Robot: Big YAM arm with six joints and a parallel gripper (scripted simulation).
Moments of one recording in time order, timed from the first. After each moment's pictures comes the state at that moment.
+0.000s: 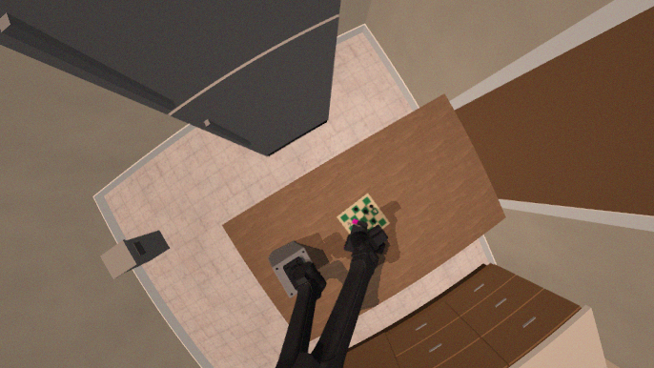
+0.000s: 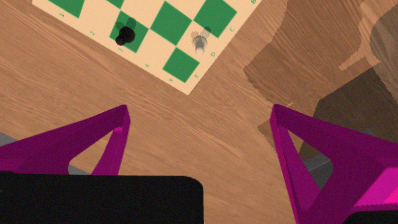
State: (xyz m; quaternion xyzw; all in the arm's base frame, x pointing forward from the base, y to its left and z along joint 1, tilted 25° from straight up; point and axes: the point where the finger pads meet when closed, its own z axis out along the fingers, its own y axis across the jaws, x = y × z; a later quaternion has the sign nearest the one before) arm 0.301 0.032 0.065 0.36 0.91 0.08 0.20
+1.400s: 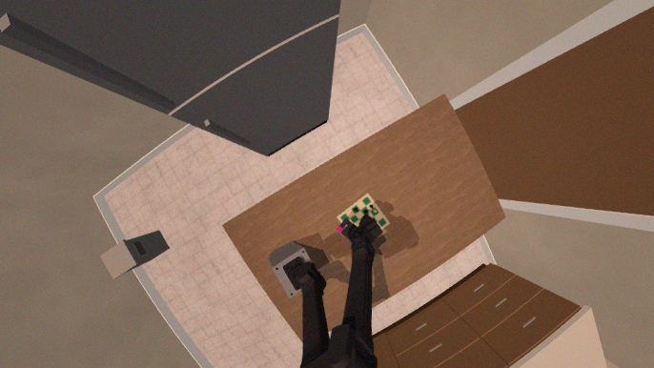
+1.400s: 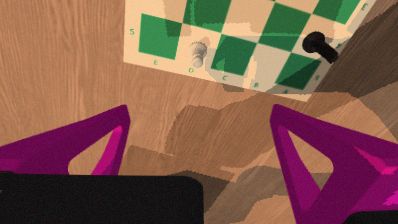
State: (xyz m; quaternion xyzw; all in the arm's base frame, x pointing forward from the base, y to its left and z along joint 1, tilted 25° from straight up) arm 0.321 0.030 0.013 -0.21 0.96 -0.06 0.20
